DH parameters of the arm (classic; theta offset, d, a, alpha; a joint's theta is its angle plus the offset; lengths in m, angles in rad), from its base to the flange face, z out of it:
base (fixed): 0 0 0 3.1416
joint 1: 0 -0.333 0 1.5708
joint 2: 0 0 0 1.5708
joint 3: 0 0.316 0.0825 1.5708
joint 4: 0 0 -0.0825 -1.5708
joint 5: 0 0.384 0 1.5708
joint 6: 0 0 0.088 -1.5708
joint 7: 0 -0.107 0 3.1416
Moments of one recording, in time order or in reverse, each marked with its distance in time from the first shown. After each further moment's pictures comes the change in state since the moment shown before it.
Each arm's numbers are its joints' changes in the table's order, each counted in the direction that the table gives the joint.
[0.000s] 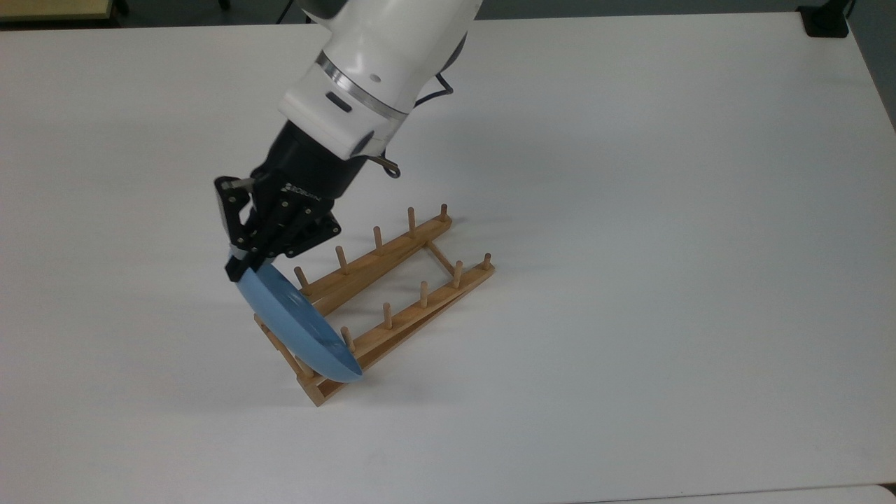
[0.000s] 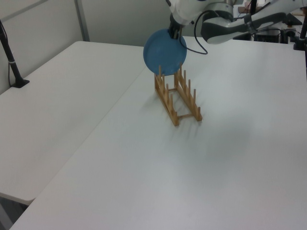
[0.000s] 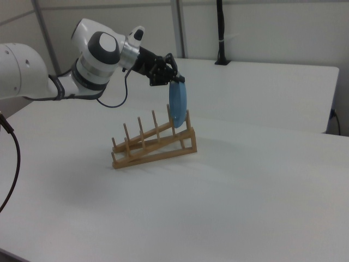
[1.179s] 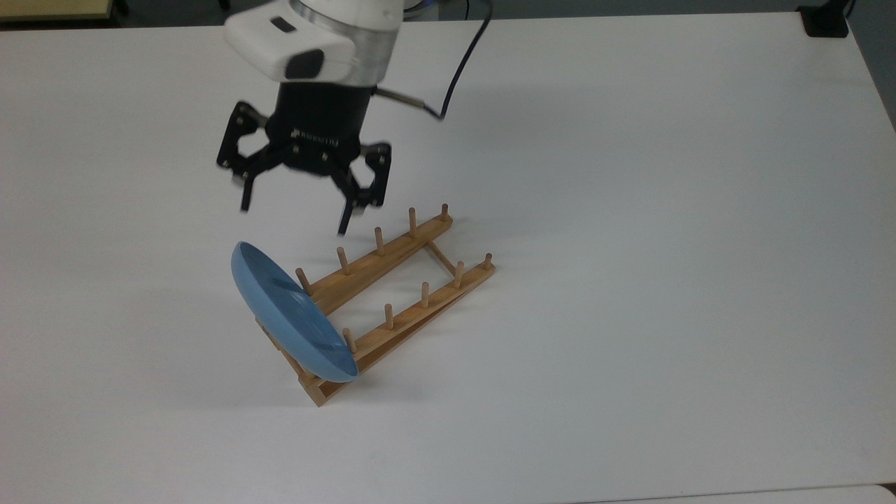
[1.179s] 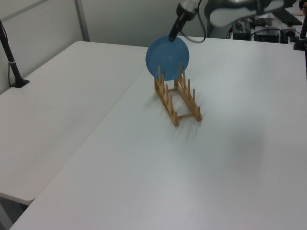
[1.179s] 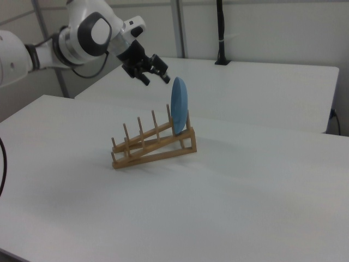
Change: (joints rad) arm 0.058 -0.139 0.099 -0.034 0.460 -0.172 -0.127
